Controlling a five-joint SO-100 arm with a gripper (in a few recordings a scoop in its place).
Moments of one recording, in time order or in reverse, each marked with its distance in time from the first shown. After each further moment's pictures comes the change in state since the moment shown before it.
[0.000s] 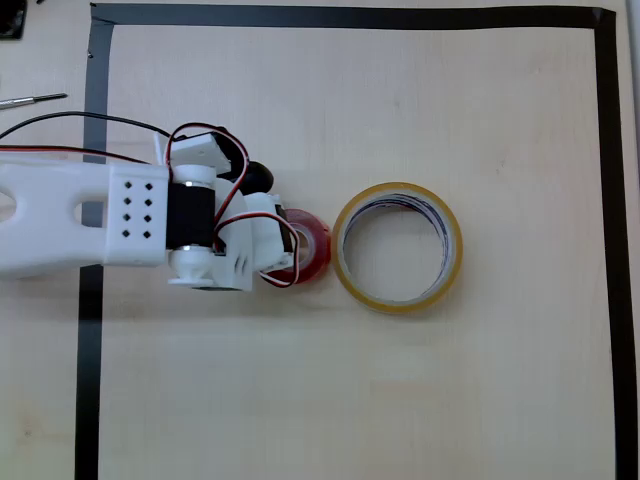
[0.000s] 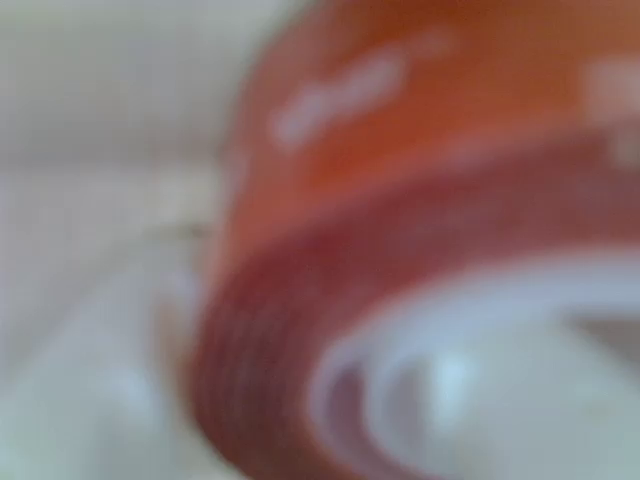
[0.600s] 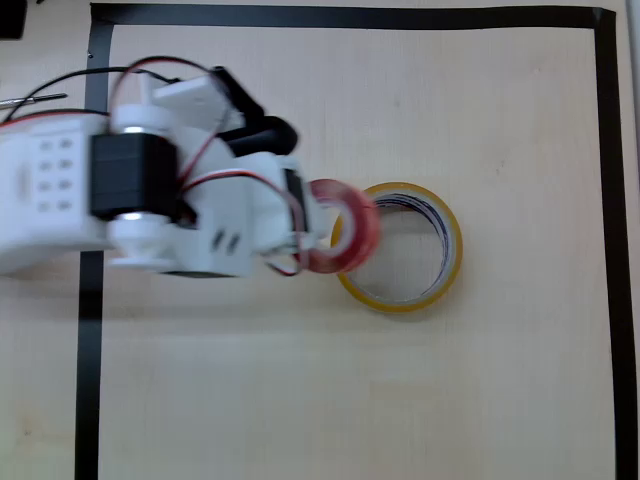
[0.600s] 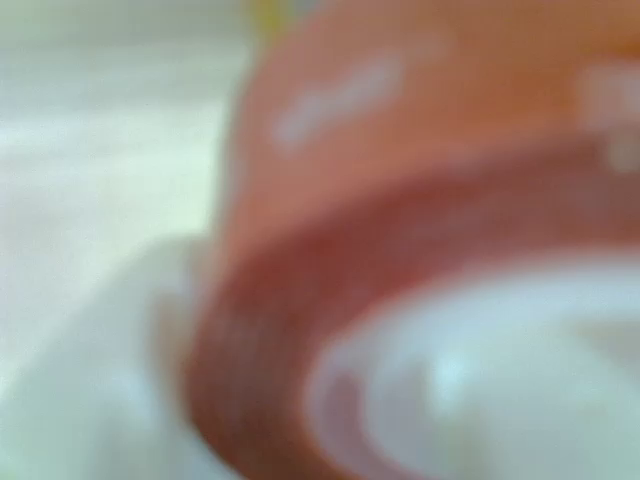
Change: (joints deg) arm -0.4 -7.9 -55.0 36.1 3.4
